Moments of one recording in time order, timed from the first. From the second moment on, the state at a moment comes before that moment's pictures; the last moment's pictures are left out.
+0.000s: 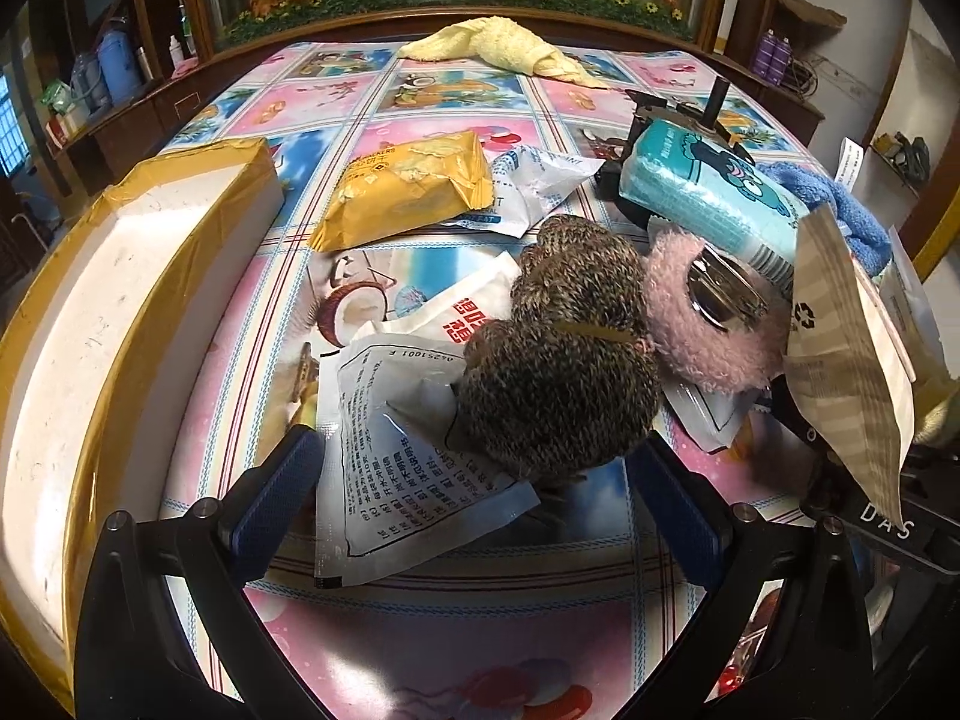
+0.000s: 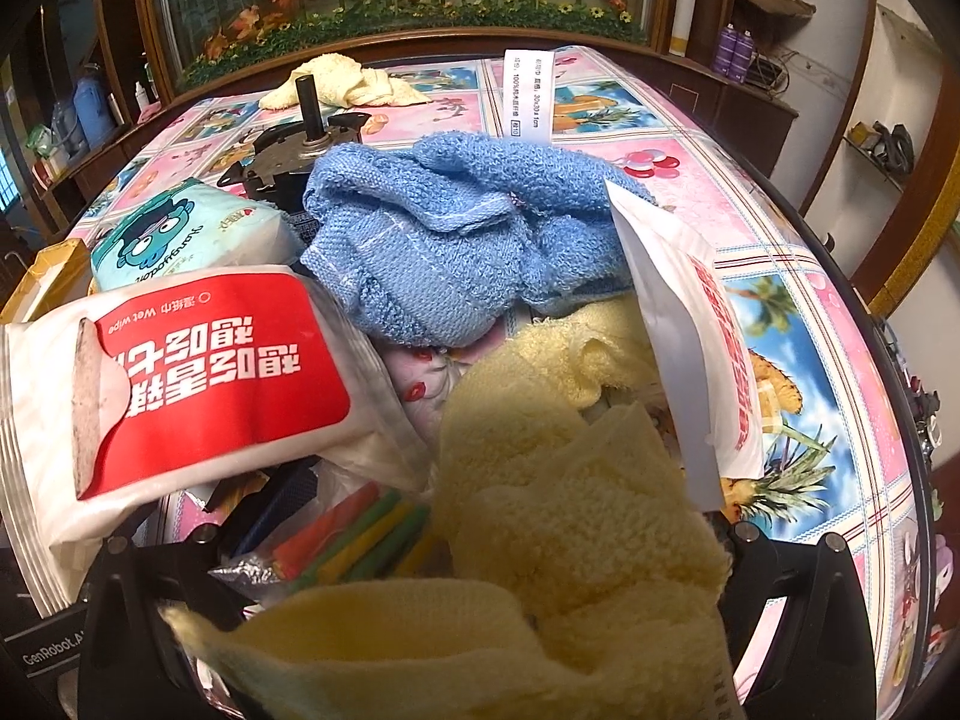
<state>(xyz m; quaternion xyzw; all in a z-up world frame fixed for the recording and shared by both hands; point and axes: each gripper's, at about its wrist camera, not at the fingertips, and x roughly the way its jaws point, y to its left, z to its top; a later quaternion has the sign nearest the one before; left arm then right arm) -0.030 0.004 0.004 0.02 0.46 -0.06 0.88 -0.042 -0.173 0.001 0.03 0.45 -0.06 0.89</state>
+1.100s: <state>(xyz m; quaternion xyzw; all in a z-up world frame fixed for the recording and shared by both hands) -0.082 0.057 0.051 -0.05 0.42 -0.15 0.89 -0.048 -0.177 0.005 -0.01 0.51 0.00 0.86</state>
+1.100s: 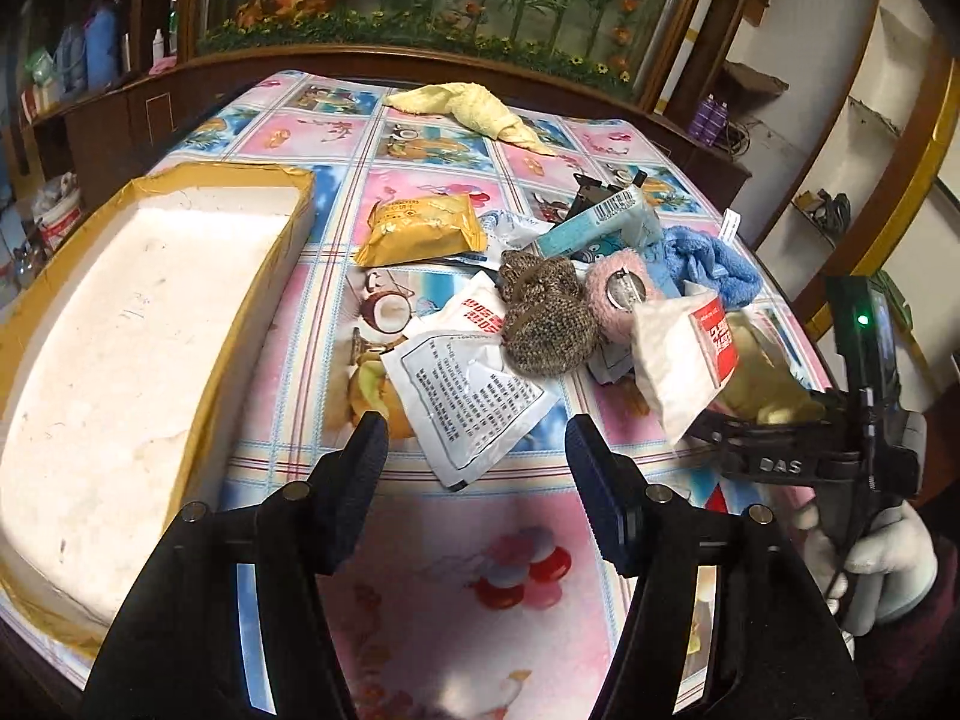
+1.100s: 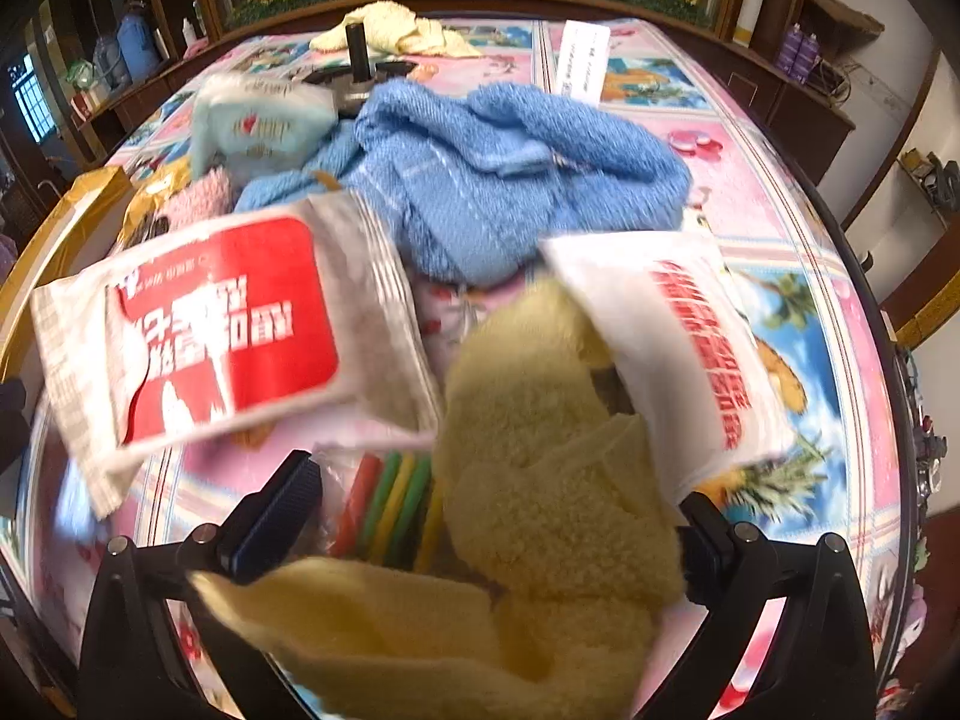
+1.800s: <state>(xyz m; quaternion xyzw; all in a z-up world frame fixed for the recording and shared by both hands) -0.094 -0.078 0.056 0.10 0.41 -0.31 0.85 -0.102 -0.236 0.037 0.09 0.43 0.05 0.90</state>
